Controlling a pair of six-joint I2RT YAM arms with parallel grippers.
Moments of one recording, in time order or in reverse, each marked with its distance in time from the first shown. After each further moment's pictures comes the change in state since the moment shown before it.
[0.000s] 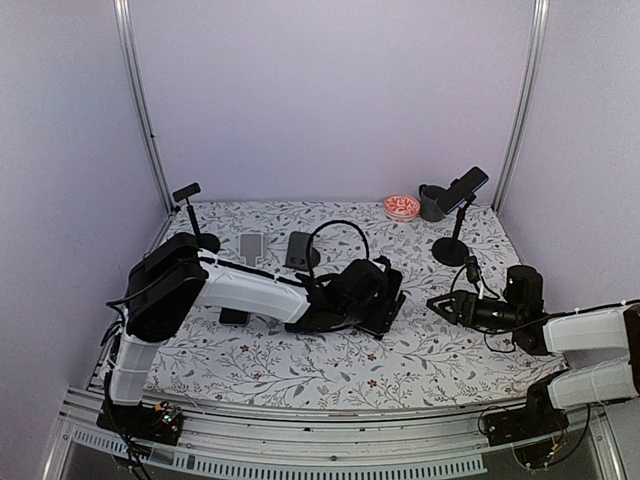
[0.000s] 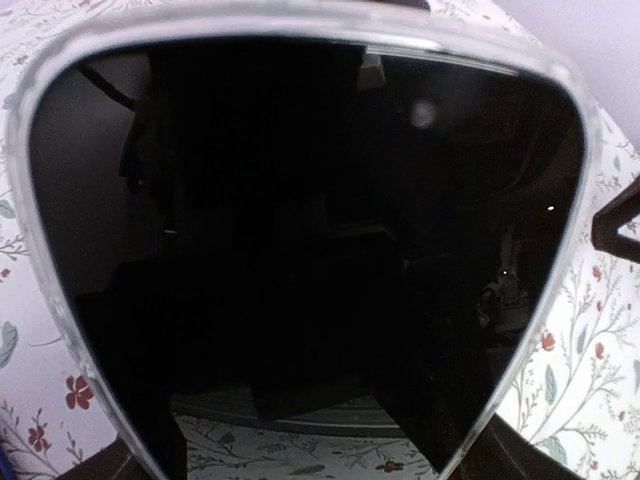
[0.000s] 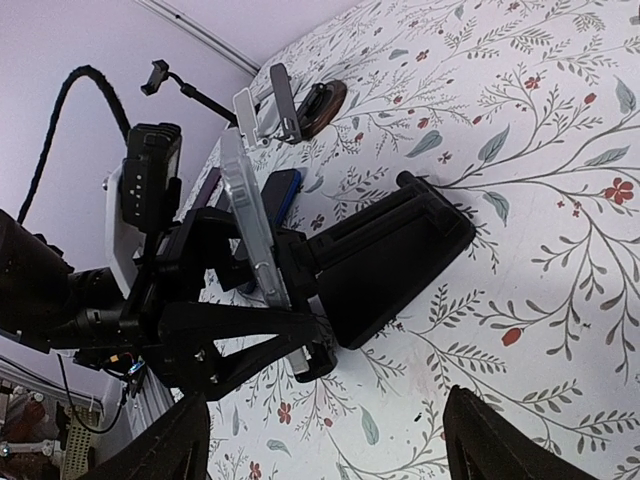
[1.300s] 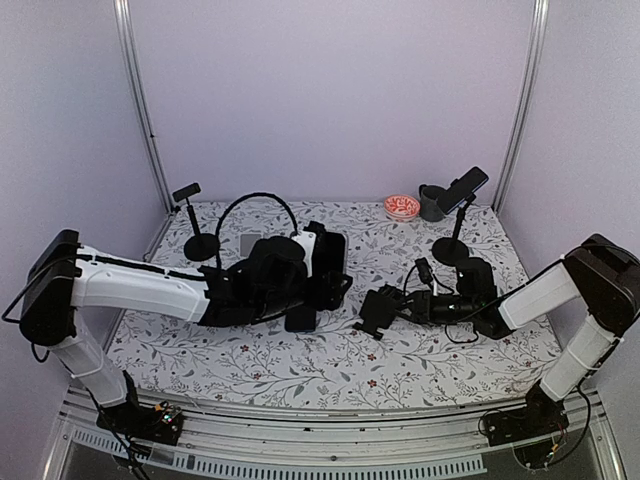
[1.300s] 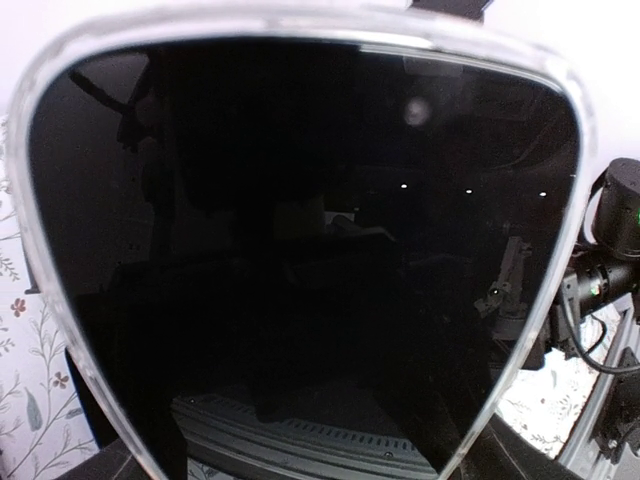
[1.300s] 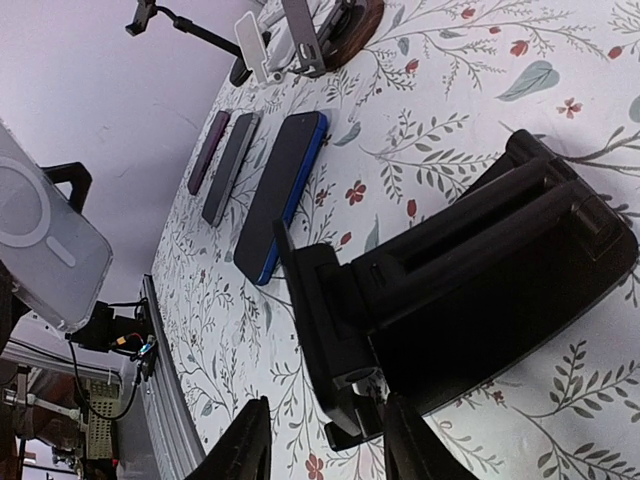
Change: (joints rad) left arm 0.056 -0.565 -0.512 0.200 -0.049 -0.008; right arm 0.242 0.437 0.227 0.143 0.046 0.098
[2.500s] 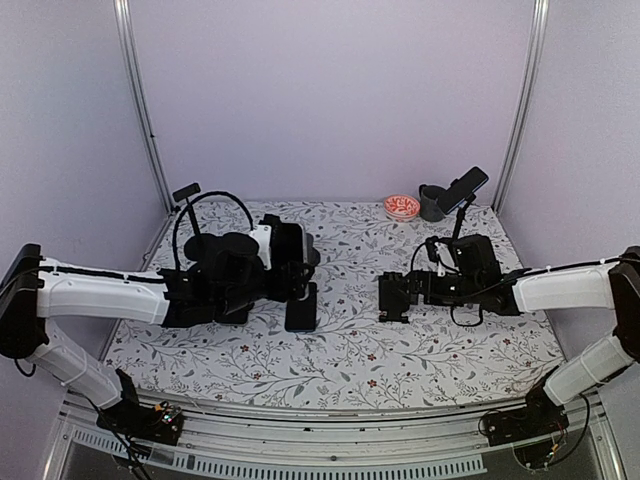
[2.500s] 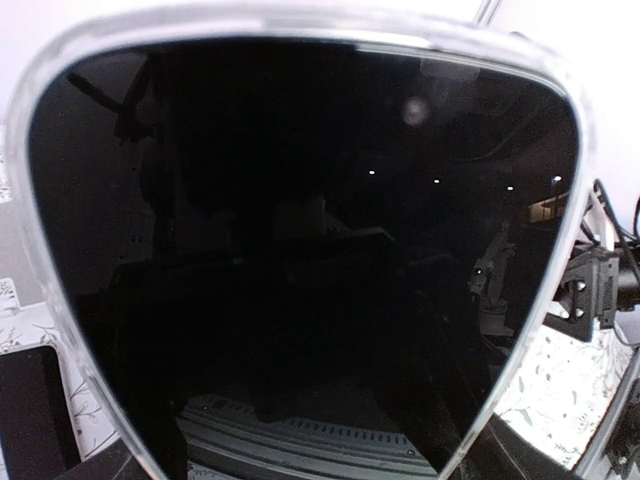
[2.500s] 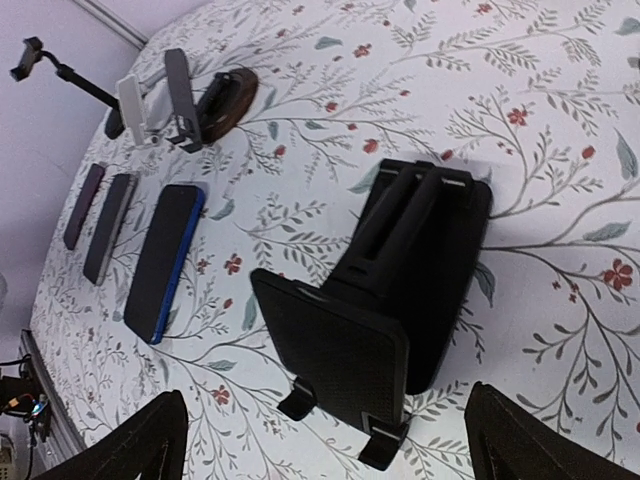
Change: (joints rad) left arm 0.102 -0.216 -0.194 0.024 -0.016 -0.006; right arm 0.019 -0.196 0.176 -0.514 0.407 -0.168
